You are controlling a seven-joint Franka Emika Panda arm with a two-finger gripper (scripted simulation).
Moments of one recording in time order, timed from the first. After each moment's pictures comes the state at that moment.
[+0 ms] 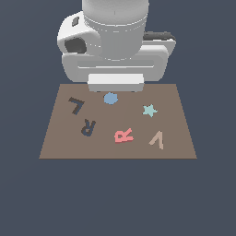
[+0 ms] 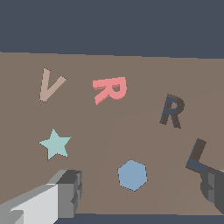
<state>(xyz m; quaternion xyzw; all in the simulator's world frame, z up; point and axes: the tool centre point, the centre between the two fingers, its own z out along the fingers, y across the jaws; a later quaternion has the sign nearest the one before) -0.004 -0.006 0.165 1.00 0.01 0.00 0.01</state>
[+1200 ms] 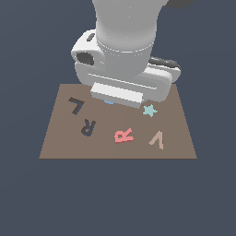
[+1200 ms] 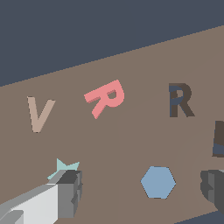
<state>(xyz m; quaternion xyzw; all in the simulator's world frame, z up) 0.009 0.009 0.141 0.99 -0.14 0.00 0.01</state>
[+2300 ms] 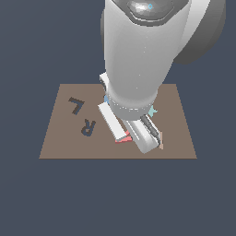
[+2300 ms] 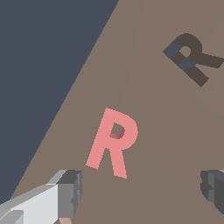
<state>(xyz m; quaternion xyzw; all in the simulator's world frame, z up) 0.058 0.025 0.077 0.86 -0.51 0.00 0.00</state>
